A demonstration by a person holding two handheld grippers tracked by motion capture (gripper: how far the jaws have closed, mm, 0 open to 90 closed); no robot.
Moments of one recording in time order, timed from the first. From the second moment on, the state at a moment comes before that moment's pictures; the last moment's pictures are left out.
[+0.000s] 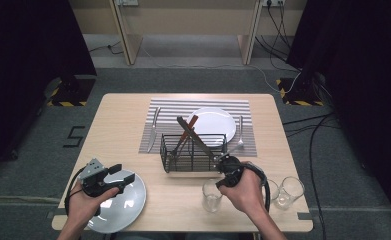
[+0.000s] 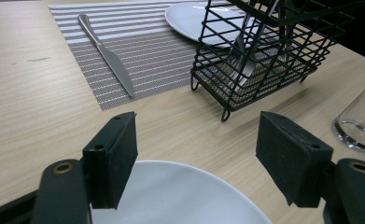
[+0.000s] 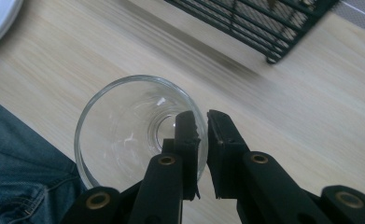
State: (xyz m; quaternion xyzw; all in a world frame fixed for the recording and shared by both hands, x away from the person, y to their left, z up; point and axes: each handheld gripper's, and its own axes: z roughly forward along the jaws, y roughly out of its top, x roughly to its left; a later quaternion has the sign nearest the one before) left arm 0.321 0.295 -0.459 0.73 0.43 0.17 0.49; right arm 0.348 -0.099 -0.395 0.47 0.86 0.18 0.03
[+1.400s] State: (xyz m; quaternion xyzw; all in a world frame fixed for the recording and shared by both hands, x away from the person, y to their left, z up) left arm 0.316 0.288 -0.445 0.74 0.41 0.17 0.51; right arm 0.371 0.018 -0.398 0.39 0.90 0.20 0.00
